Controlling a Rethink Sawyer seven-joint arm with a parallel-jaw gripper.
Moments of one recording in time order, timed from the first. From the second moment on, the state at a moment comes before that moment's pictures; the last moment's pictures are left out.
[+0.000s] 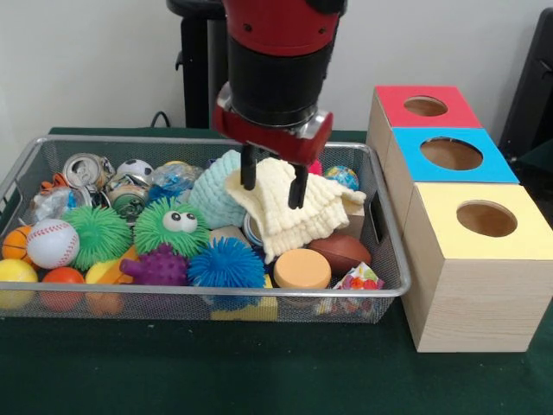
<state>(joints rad) -0.42 -0.53 0.35 1.20 -0.39 1.16 2.22</state>
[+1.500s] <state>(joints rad) -0.40 -0.68 0.36 1.33 -0.35 1.08 2.22</state>
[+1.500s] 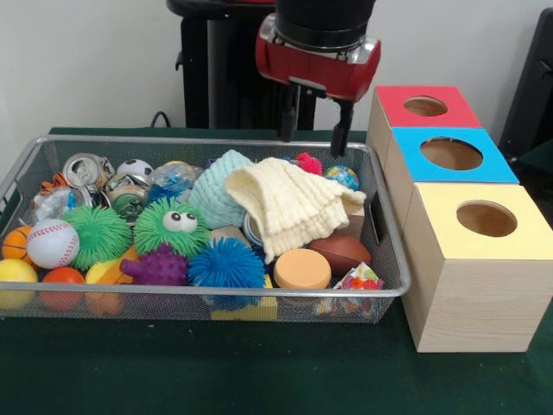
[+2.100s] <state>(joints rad) -0.46 -0.63 0.38 1.33 -0.40 0.86 2.22</state>
